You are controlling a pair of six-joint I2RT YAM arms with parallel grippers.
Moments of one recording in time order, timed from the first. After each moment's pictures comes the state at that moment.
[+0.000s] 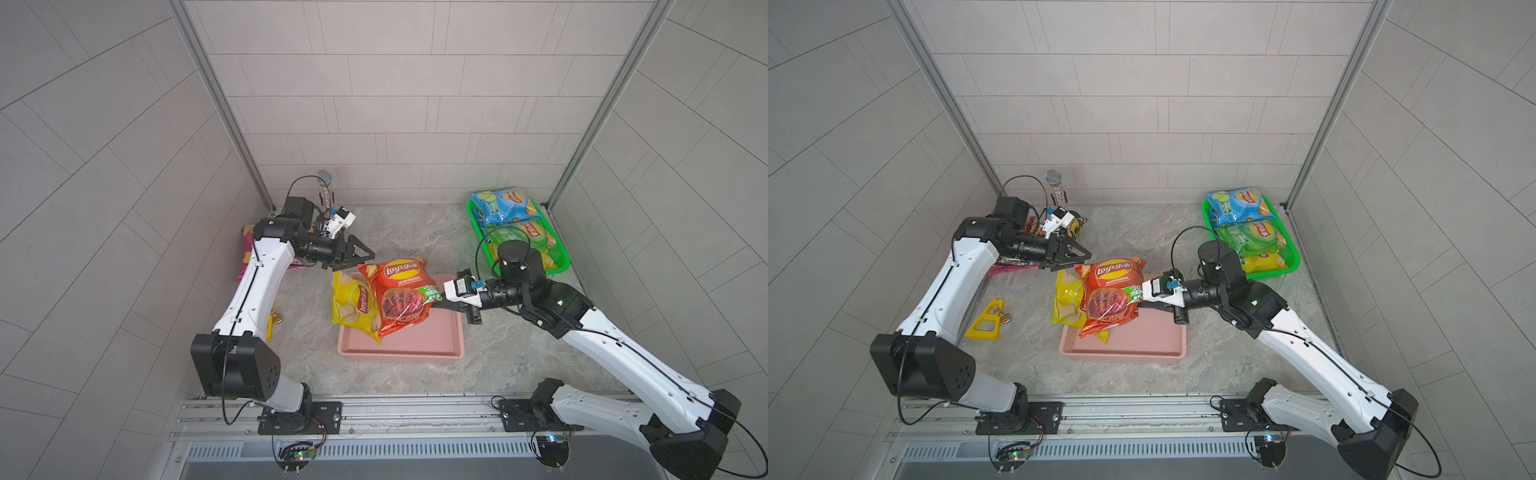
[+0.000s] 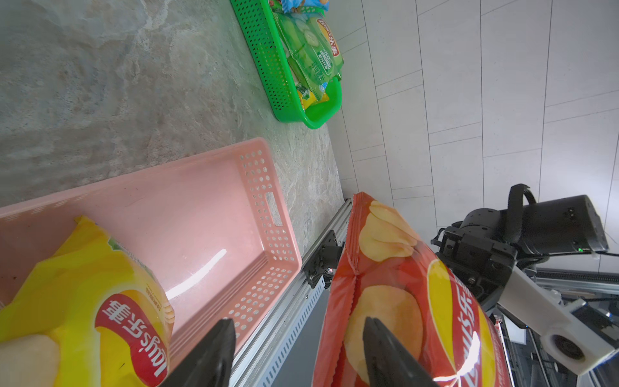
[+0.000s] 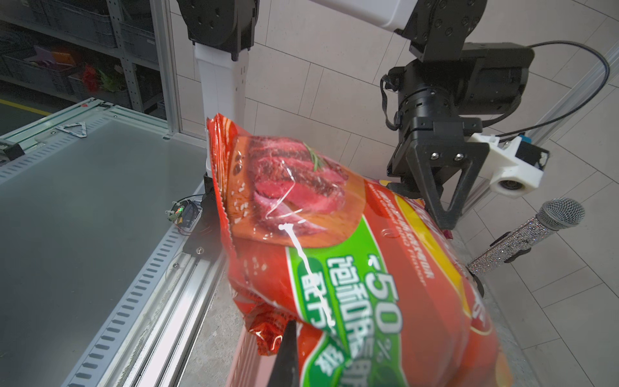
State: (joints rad) left arm -0.06 1.51 1.53 -1.23 1.07 -0.03; right arm 0.65 1.04 1.08 -0.44 -0.84 -0.60
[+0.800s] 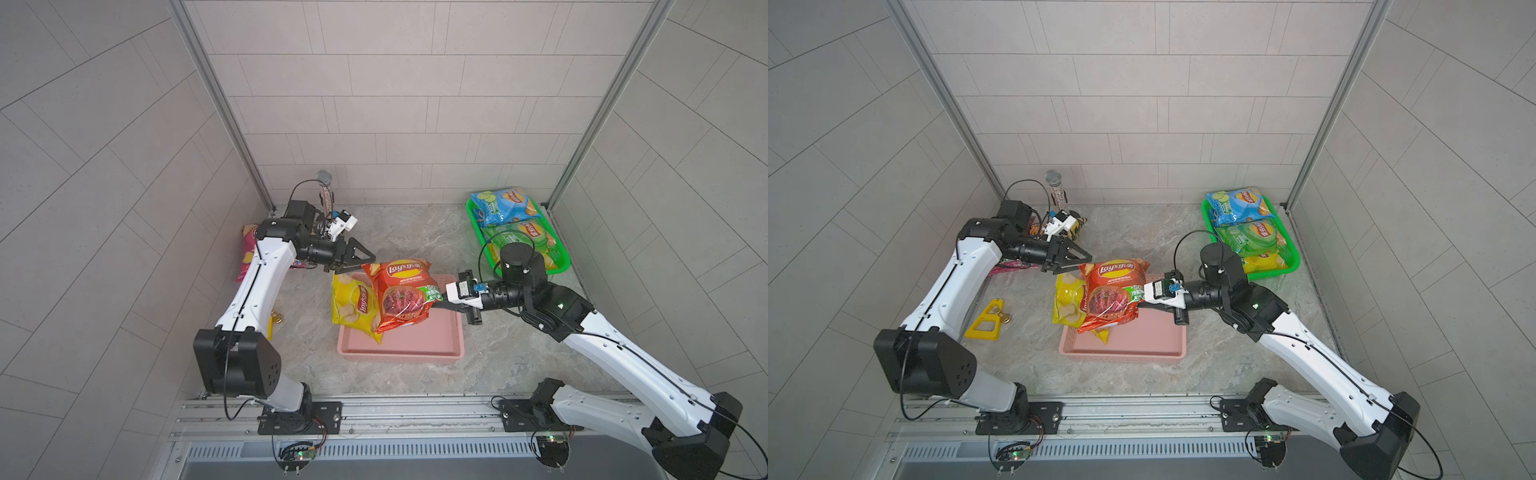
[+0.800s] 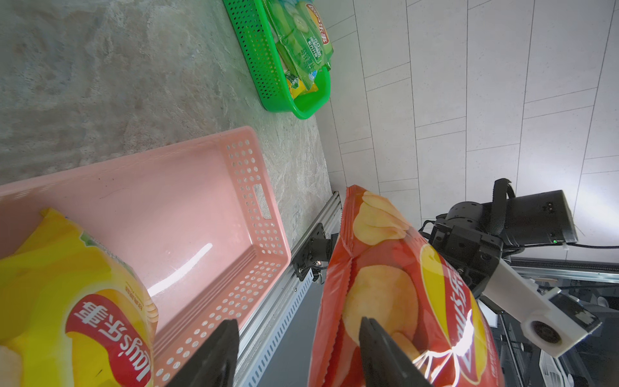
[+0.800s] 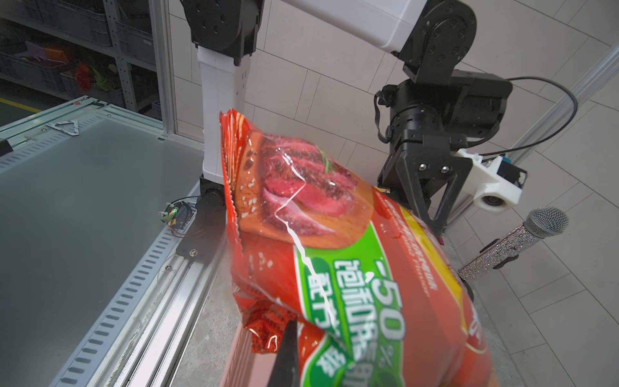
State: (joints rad) left arm -0.06 1.52 1.51 -1.26 1.13 0.01; right arm 0.65 1.01 1.05 -0.39 -0.83 -0.60
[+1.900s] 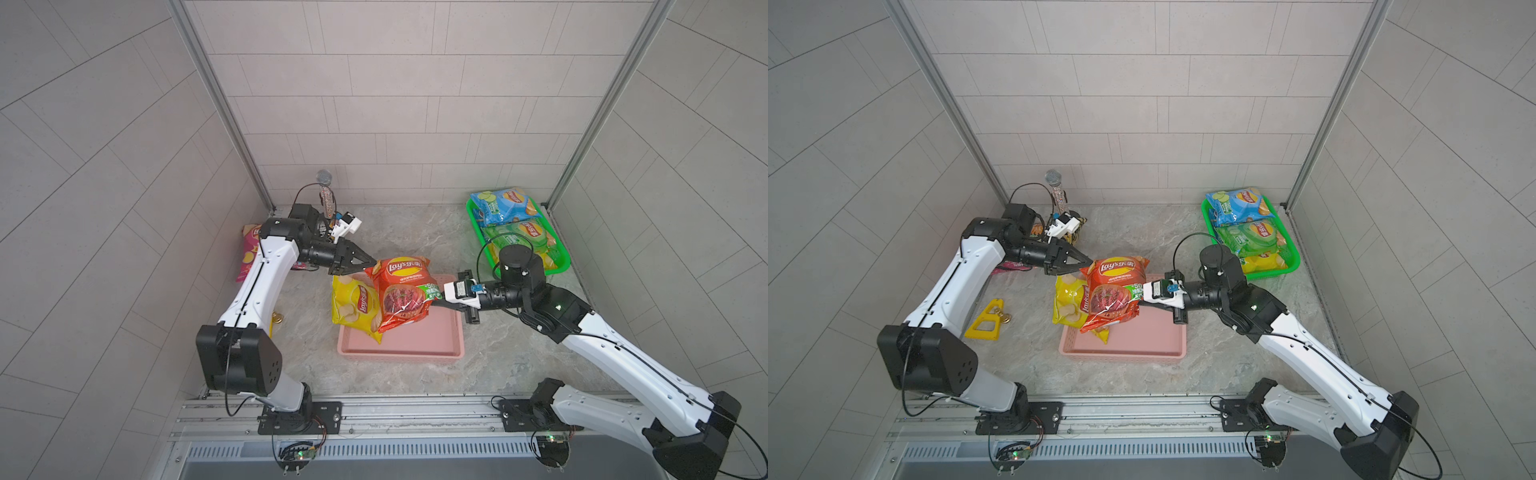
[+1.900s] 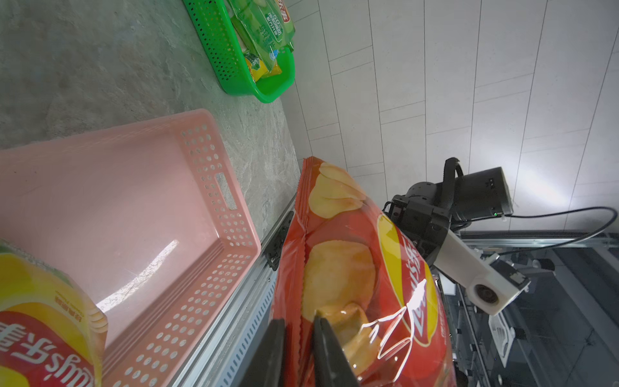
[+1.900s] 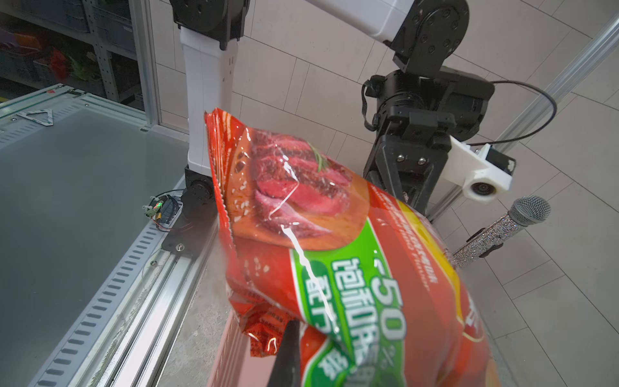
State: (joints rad) left arm -0.08 1.53 1.50 -1.34 1.24 0.09; right arm 0.65 1.01 1.02 -0.36 -0.78 -0.60
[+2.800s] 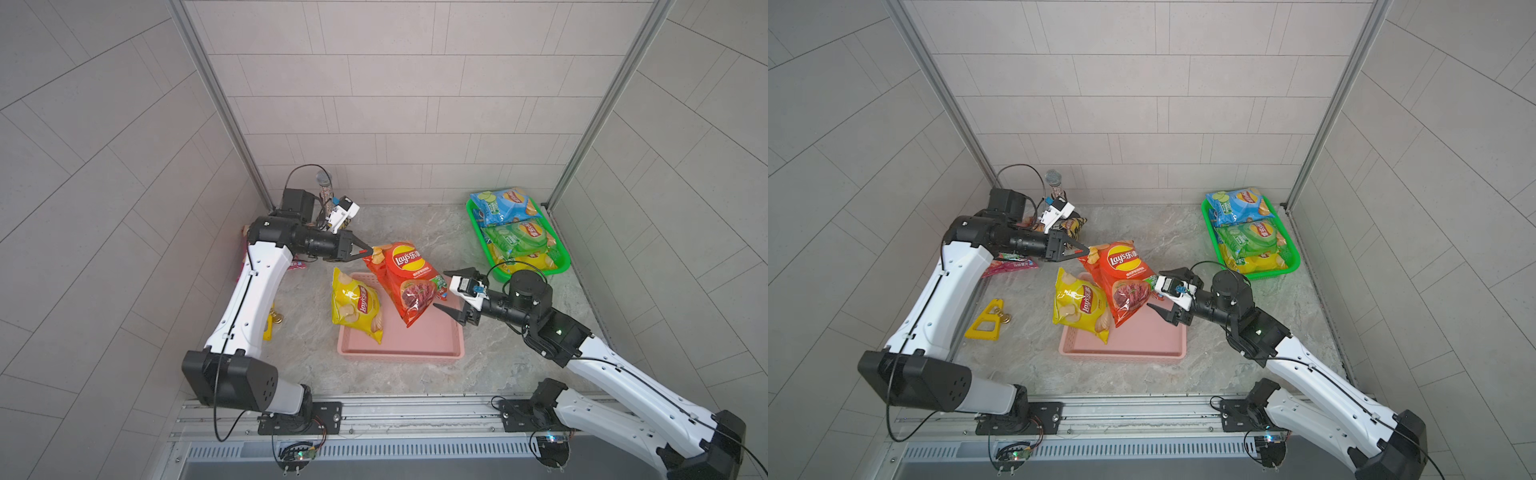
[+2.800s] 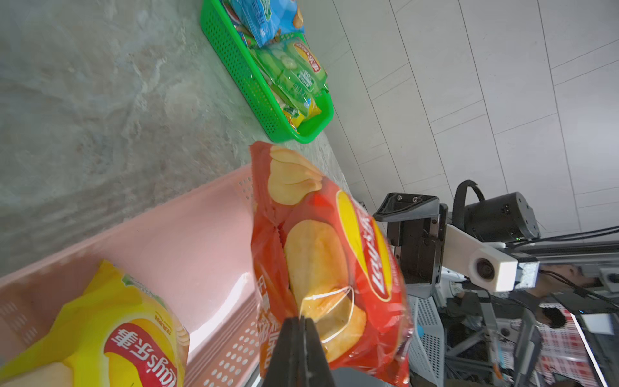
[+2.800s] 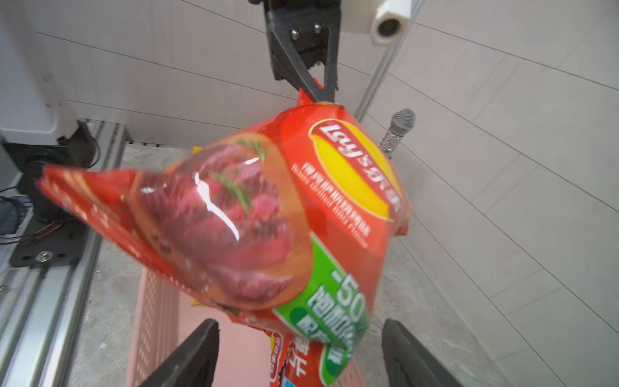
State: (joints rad) left arm -0.13 1.43 1.60 -1.15 0.97 -0.02; right arm 0.66 0.84 0.71 -0.07 -0.32 -0.41
